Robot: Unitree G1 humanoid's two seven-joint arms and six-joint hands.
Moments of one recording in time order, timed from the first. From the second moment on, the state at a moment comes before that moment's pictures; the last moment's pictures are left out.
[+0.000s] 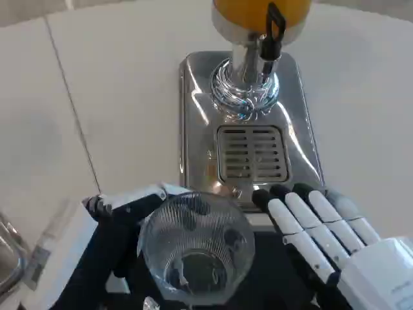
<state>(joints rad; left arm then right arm) 0.31 0.33 0.09 -0.41 0.41 -0.67 0.03 0.67 -0.16 -0.07 -0.95 -0.93 -0.49 0.18</state>
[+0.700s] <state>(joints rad) 0.29 0.30 0.10 -0.35 0.45 -0.68 0.03 0.68 -0.15 -0.06 -0.98 -0.96 -0.44 0.19</state>
